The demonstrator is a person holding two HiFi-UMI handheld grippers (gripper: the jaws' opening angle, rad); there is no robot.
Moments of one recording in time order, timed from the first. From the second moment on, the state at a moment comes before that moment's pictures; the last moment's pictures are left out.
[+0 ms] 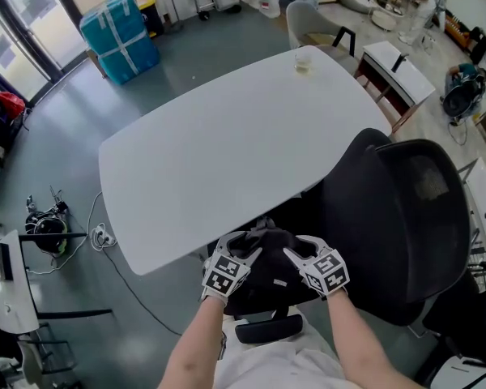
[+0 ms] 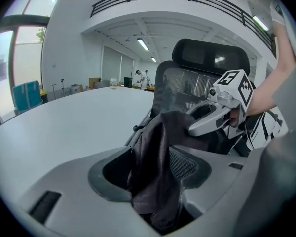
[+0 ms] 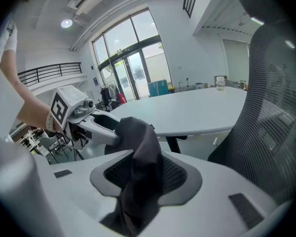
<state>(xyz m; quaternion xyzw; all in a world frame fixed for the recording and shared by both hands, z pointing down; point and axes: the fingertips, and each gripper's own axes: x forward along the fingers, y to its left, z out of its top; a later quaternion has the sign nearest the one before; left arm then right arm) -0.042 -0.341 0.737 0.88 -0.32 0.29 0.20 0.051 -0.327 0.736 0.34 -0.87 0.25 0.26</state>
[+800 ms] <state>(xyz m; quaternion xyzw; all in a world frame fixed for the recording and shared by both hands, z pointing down) -0.049 -0.301 0.695 0.88 -0.33 0.25 0.22 0.029 -0.296 0.694 0.36 -0.87 0.25 0.22</state>
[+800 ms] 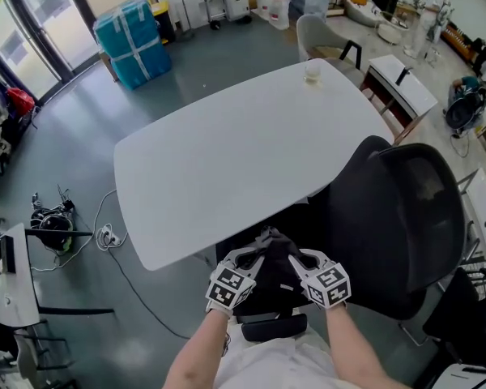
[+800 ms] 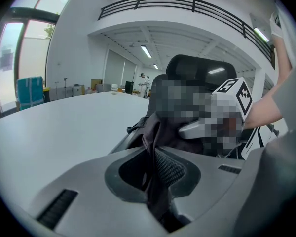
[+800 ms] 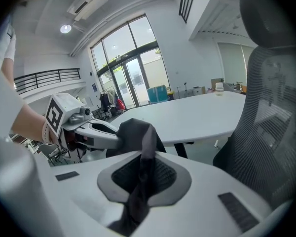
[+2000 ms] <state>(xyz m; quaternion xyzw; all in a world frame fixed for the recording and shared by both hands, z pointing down) -0.020 -0.319 0.398 0.94 -0.32 0.09 0.10 0.063 -0.314 0.395 0.45 -0.89 0.02 0.10</state>
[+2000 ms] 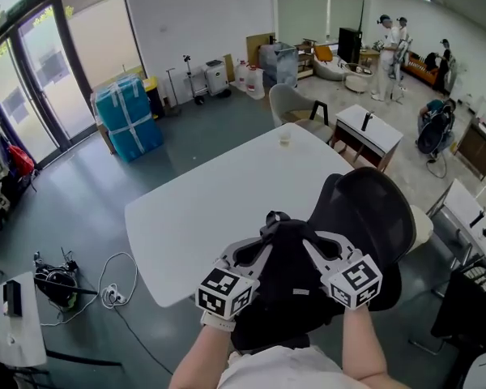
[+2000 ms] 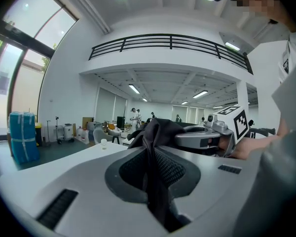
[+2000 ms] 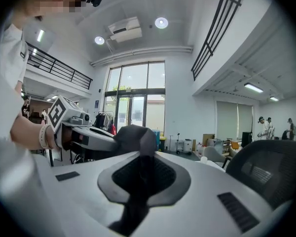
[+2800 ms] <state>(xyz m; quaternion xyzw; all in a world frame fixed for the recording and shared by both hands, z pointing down) -0.039 -0.318 0.360 0.93 -0.35 0.06 0.03 0.044 -0.313 0.357 0.43 -0.90 0.00 0.05</state>
